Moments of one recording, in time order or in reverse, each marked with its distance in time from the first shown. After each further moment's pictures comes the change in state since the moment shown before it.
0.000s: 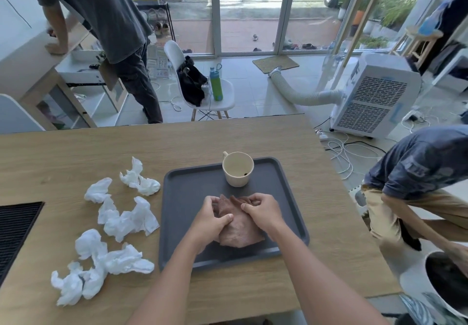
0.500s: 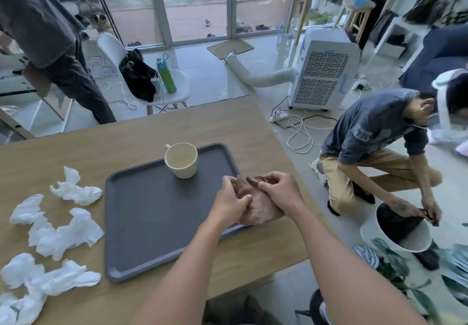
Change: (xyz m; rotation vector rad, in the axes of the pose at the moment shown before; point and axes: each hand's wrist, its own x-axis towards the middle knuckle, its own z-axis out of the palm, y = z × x) left_hand -0.001 0.042 0.149 0.292 -0.132 0.168; right_hand -0.015 0.067 -0.140 0.079 0.256 0.025
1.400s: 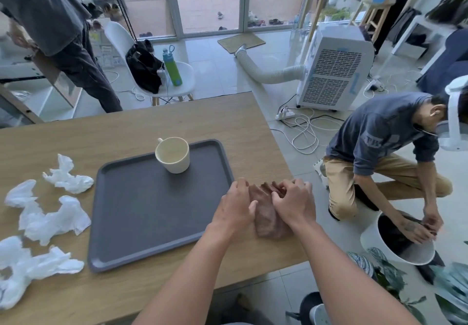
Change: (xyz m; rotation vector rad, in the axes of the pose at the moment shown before) left_hand -0.005 0.016 0.057 0.432 0.079 0.222; right_hand 0.003 0.053 -0.043 -0.689 0.207 -0.159
